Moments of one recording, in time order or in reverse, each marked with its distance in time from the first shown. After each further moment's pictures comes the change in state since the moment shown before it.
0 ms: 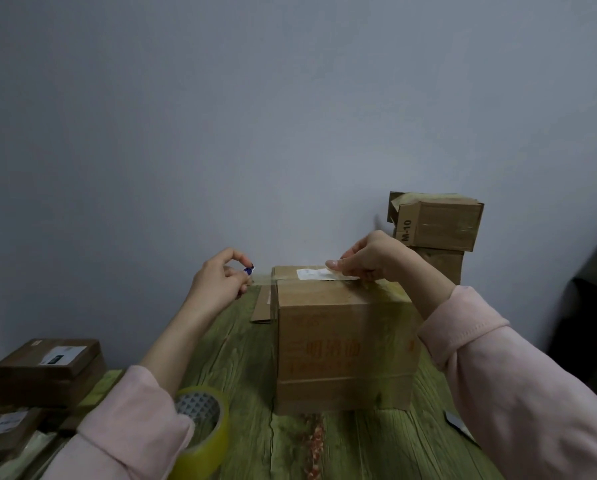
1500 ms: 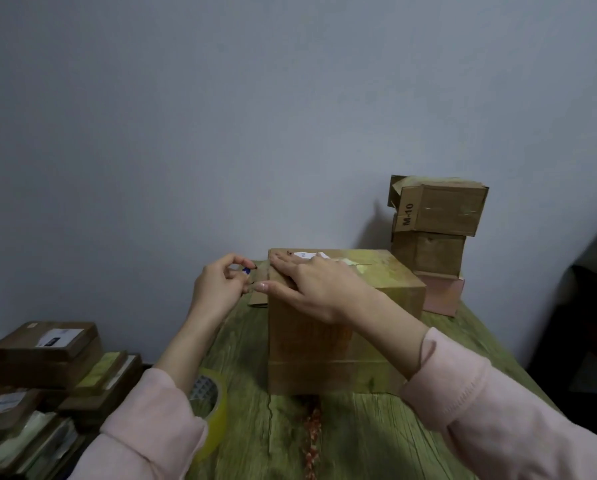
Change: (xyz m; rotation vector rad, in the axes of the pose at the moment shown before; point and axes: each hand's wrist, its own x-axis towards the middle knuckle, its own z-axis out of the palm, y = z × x) left_hand 0.000 -0.035 0.022 0.048 0.090 0.014; right_hand -0.076 -0.011 0.074 -0.817 0.058 -0.681
